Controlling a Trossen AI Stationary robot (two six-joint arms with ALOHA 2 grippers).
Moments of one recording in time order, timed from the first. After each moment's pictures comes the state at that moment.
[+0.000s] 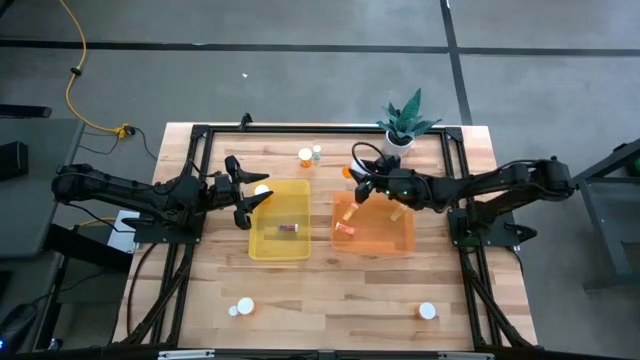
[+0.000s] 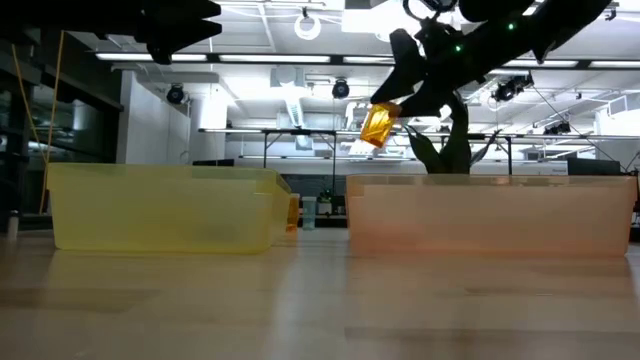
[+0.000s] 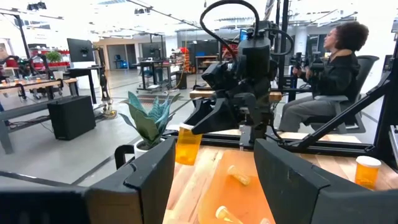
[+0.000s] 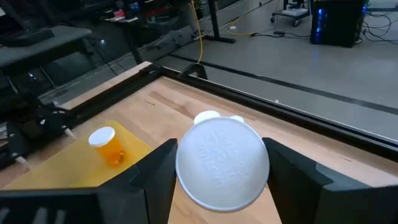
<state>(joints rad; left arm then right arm) 0.01 0.71 0.31 0.49 -0.37 0.08 -0.06 1.30 0.64 0.35 0.59 0.42</state>
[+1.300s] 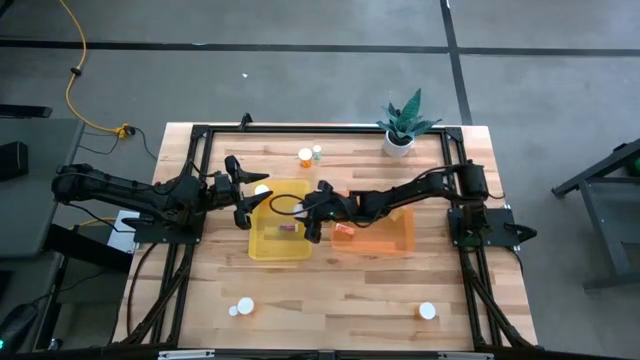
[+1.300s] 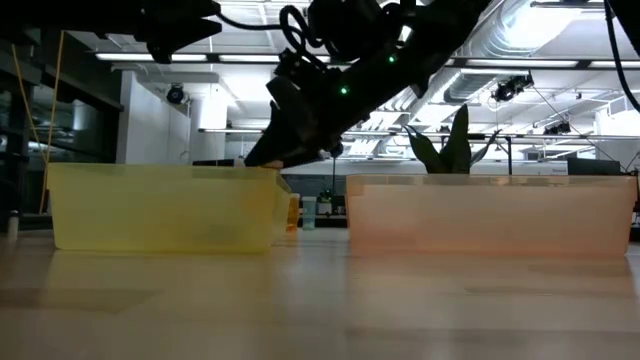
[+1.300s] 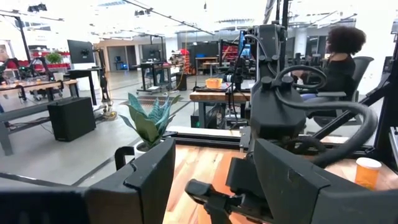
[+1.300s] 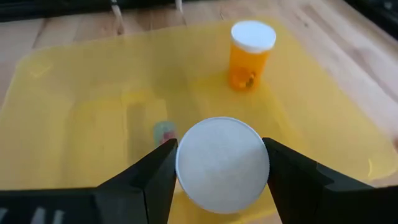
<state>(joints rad) 0.01 0.71 0.31 0.50 -0.37 0.08 0.03 1.99 1.21 0.22 0.20 0.13</state>
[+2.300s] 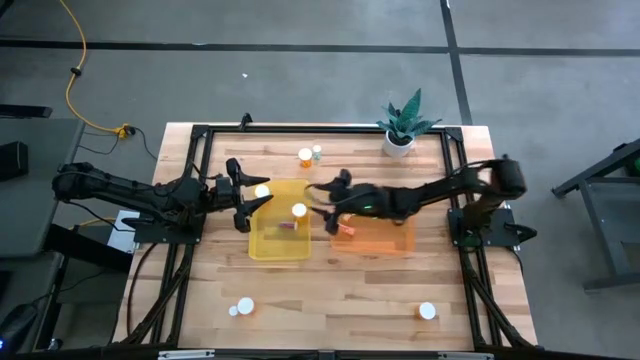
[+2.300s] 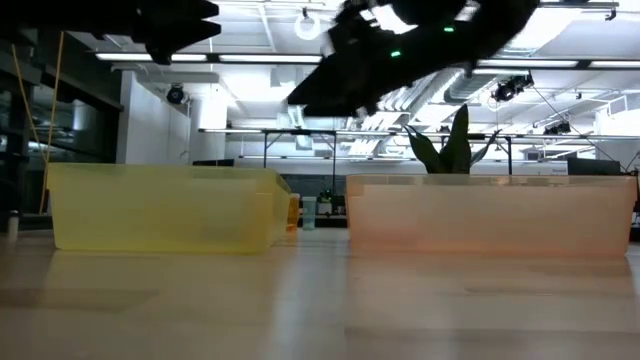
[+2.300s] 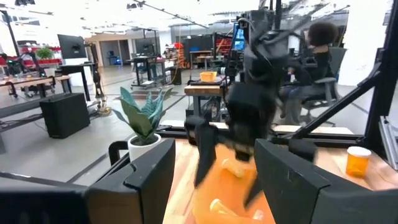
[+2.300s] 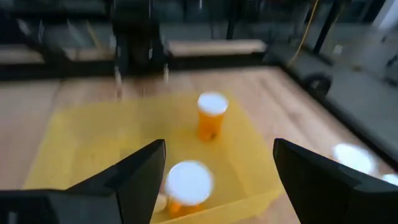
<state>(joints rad) -0.02 0.71 0.31 0.47 -0.37 0.08 0.04 1.72 0.93 0.47 0.28 0.01</state>
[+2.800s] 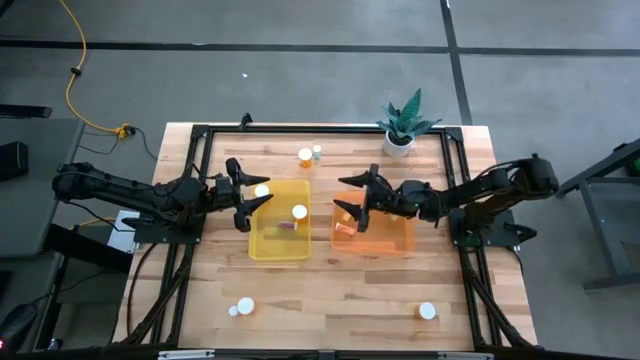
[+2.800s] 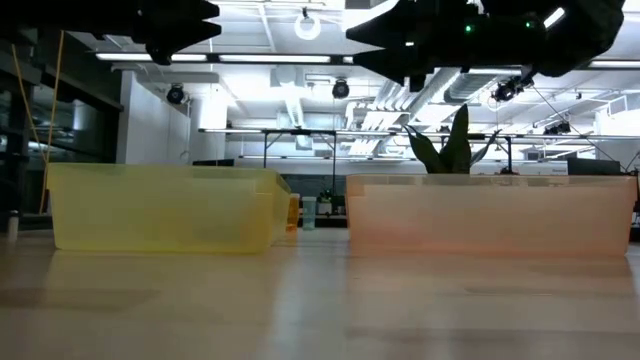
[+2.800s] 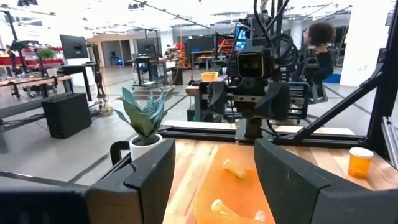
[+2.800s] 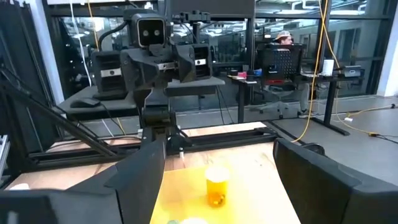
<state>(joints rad) -0.01 0.71 0.31 0.47 -0.38 0.08 0.04 1.45 0.55 1.01 0.23 -0.01</state>
